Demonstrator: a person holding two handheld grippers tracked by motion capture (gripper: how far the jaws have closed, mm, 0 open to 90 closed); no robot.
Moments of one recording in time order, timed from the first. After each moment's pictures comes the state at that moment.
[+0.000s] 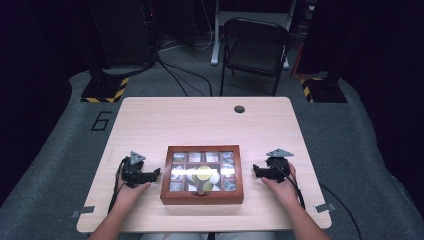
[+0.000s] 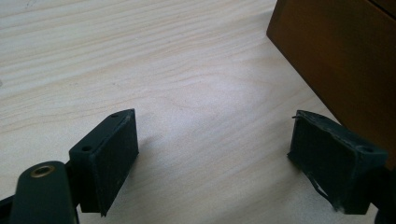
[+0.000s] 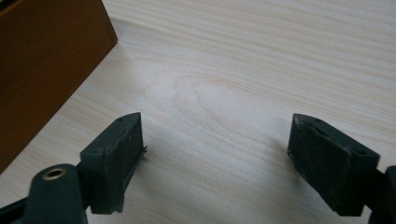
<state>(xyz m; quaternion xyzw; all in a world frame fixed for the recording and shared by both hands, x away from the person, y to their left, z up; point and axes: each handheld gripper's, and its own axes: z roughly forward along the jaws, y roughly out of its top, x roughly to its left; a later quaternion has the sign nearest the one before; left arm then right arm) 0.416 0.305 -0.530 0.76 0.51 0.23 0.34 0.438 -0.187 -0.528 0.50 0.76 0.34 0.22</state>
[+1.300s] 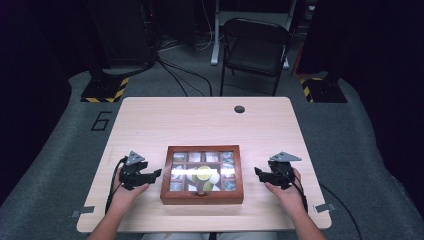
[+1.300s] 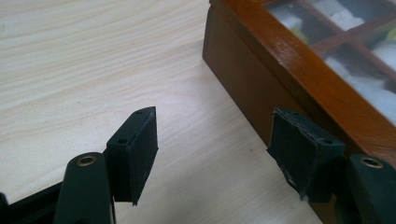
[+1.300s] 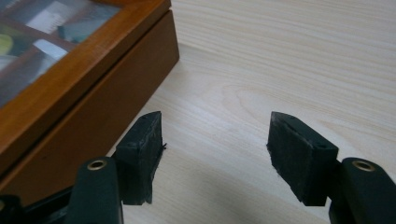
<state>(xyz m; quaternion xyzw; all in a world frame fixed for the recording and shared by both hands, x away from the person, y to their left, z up) 0.391 0.298 -0.492 0.77 0.47 0.18 0.38 0.400 -0.185 -0.489 0.48 0.77 0.38 0.20</state>
